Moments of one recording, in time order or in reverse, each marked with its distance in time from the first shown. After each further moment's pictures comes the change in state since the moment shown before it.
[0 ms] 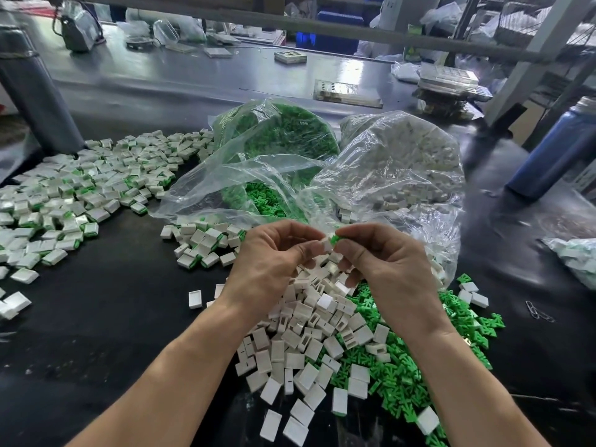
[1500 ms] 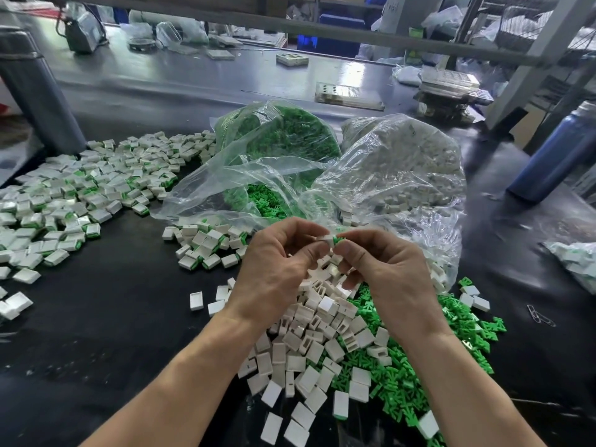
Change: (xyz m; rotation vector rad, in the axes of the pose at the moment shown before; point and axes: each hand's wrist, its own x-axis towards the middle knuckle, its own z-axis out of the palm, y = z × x) left_hand -0.004 -0.002 0.007 0.111 0.039 0.144; right_hand 0.001 0.000 0.004 0.074 0.014 0.047
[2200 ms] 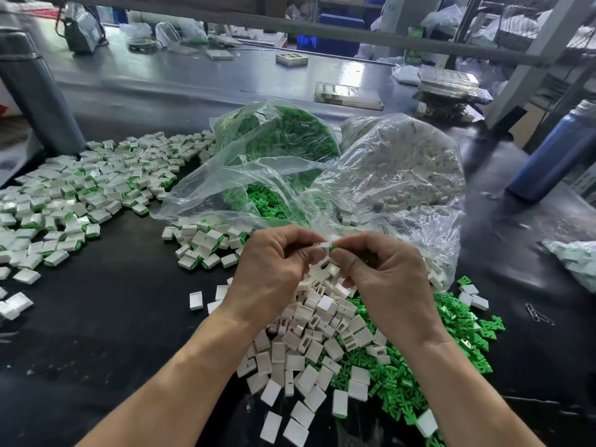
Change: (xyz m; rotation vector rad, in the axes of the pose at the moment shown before) left_hand -0.001 -0.001 -0.004 0.090 -0.024 0.037; right_hand -0.008 -0.004 0.004 -0.296 0.005 -0.163
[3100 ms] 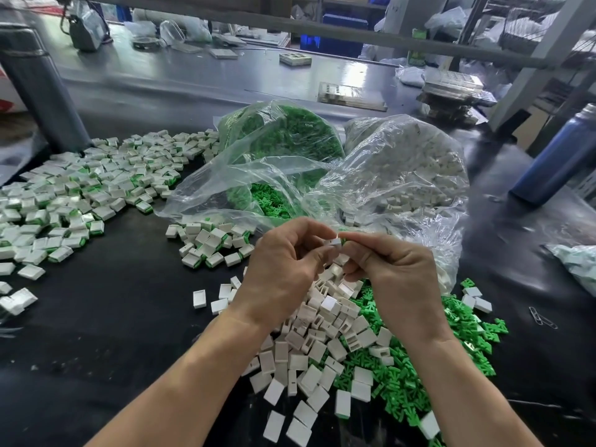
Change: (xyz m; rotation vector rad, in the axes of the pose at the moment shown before) left_hand -0.001 0.007 0.006 0.005 -0.014 0.013; right_hand 0.003 0.000 0.001 0.242 0.075 0.068
